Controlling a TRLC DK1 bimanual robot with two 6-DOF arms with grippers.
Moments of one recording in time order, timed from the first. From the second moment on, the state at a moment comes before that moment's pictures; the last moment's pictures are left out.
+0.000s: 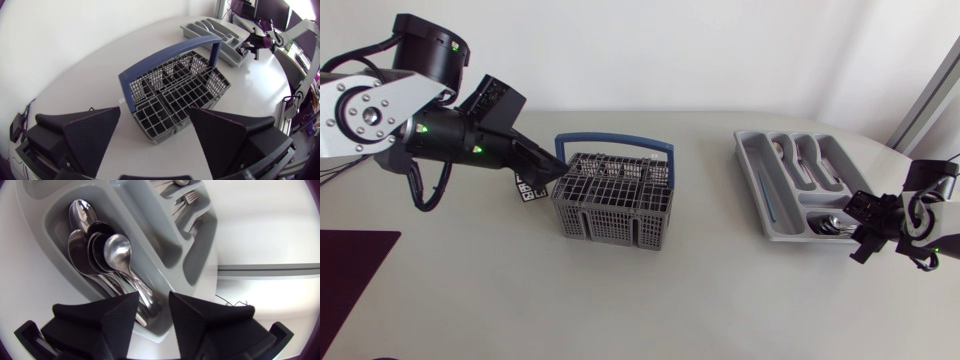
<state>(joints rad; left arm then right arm) -0.28 1.41 1.07 -0.44 0.24 0.34 -0.43 1.76 0.69 0.32 0.09 -1.27</state>
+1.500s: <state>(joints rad) -0.17 1.68 0.99 -0.35 0.29 0.45 0.54 1.82 1.19 -0.35 0.14 -0.39</state>
